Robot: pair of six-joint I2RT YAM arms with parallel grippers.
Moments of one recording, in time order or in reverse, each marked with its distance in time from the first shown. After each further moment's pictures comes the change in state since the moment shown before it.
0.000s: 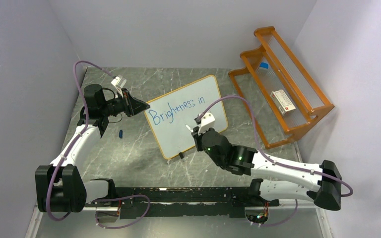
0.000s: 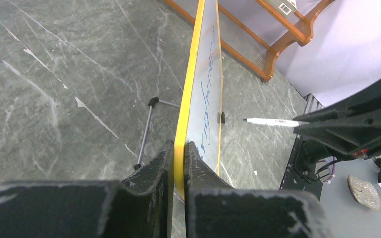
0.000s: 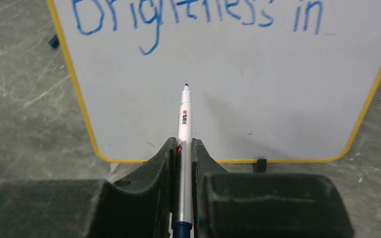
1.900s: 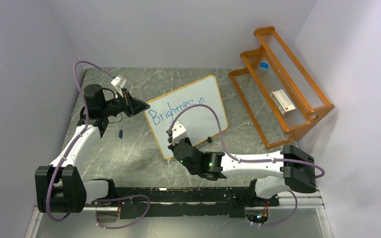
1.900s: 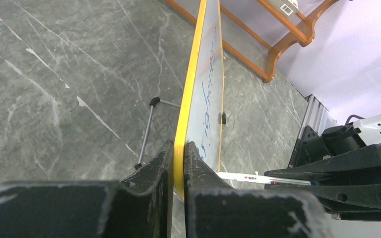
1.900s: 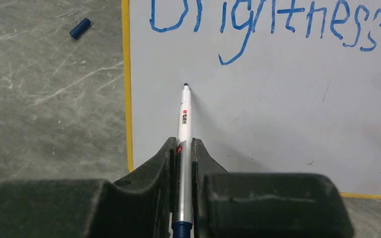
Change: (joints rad) left arm -0.001 -0.006 0.000 -0.003 -0.006 0.000; right arm 0.195 0.360 0.068 0.272 0.152 -0.067
